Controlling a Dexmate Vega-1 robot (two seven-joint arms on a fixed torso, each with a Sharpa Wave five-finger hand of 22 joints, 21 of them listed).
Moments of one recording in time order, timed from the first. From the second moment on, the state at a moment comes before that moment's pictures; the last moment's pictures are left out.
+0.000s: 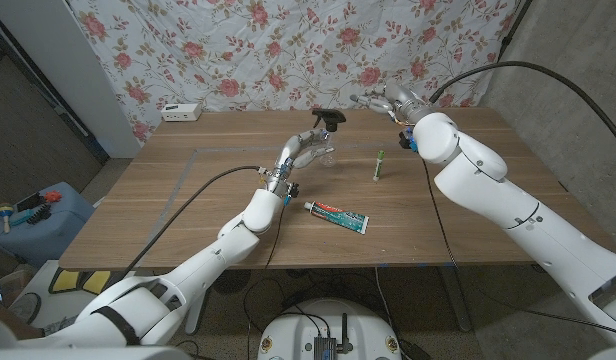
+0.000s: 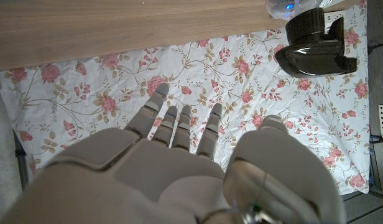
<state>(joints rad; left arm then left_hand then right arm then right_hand) 0.70 0.32 0.62 -1.04 0.02 -0.71 0.31 0.89 0.00 0.44 -0.23 0.17 0.67 -0.01 0.19 0.22 0.68 -0.10 0.20 0.35 0.75 -0.08 0.17 0.16 0.31 -0.04 0.18 0.17 -0.71 -0.70 -0.57 -2.25 -0.27 -0.79 0.01 0.47 0.11 -0.02 0.11 0.24 0.43 -0.16 0.17 0.19 0.24 0.06 0.20 0.20 0.14 0.04 0.20 0.21 0.38 0.01 0.19 0.17</state>
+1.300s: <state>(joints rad) 0.78 0.32 0.58 -1.15 -0.20 -0.63 0.17 0.83 0.02 0.47 -0.15 0.17 0.57 -0.04 0.17 0.20 0.56 -0.09 0.18 0.29 0.63 -0.06 0.17 0.16 0.19 0.02 0.18 0.17 -0.90 -0.65 -0.41 -1.98 0.21 -0.27 -0.26 0.34 0.14 -0.06 0.14 0.26 0.15 -0.07 0.17 0.18 0.13 0.04 0.18 0.18 0.02 -0.01 0.20 0.20 0.27 -0.04 0.18 0.16</state>
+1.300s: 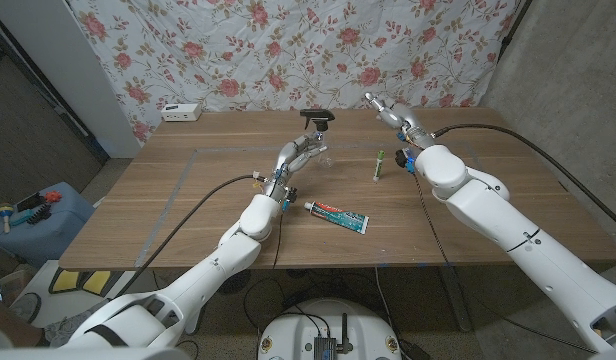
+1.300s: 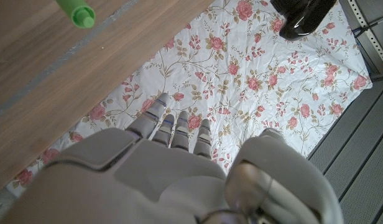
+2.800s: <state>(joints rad) 0.86 0.40 0.57 -1.31 -0.19 -0.51 0.18 0.81 0.02 0.46 -0.14 0.17 0.54 -0.05 0.18 0.19 0.53 -0.09 0.18 0.25 0.60 -0.06 0.17 0.16 0.11 0.04 0.18 0.17 -0.97 -0.49 -0.39 -1.64 0.43 0.29 -0.24 0.27 0.15 -0.06 0.15 0.27 0.08 0.00 0.18 0.17 0.11 0.01 0.18 0.18 0.03 -0.03 0.20 0.19 0.20 -0.04 0.17 0.16</state>
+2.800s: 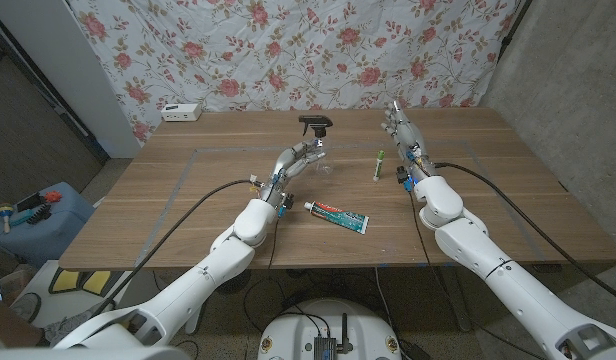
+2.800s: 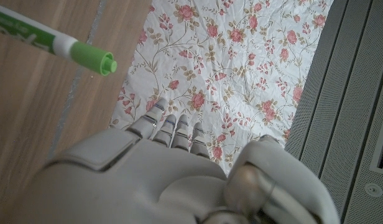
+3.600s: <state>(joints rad) 0.86 0.42 0.58 -1.32 -0.14 -0.47 0.21 0.80 0.02 0.45 -0.14 0.17 0.51 -0.06 0.18 0.19 0.50 -0.10 0.18 0.22 0.56 -0.05 0.17 0.16 0.04 0.03 0.17 0.17 -0.96 -0.45 -0.39 -1.55 0.45 0.40 -0.22 0.27 0.15 -0.06 0.15 0.28 0.09 0.00 0.18 0.17 0.13 0.00 0.19 0.18 0.04 -0.03 0.20 0.19 0.20 -0.04 0.18 0.16</state>
